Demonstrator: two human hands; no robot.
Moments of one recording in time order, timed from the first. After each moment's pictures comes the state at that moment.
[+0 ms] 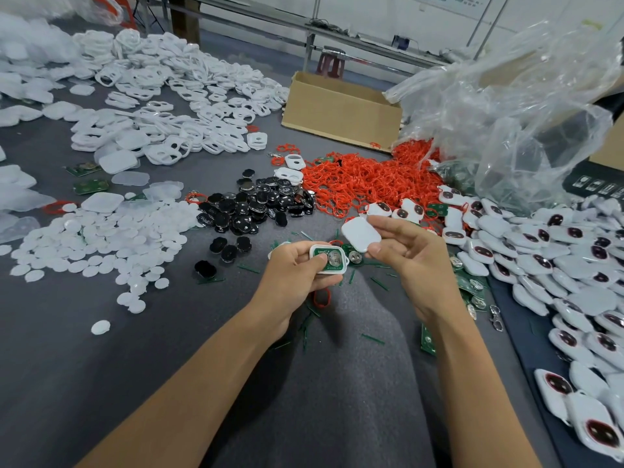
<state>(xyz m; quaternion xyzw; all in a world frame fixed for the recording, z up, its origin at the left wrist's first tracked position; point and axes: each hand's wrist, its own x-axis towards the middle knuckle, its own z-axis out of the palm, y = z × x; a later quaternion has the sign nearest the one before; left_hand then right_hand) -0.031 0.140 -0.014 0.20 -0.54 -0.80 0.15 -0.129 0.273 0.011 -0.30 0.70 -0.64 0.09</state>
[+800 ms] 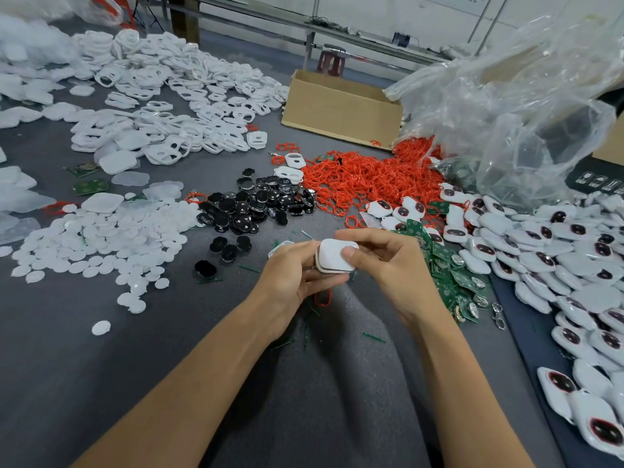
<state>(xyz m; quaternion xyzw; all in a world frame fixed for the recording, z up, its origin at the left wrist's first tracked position) -0.030 0.137 -0.009 0.19 -0.43 -0.88 0.11 -0.105 0.257 0.014 -0.33 0.70 -0.62 0.13</state>
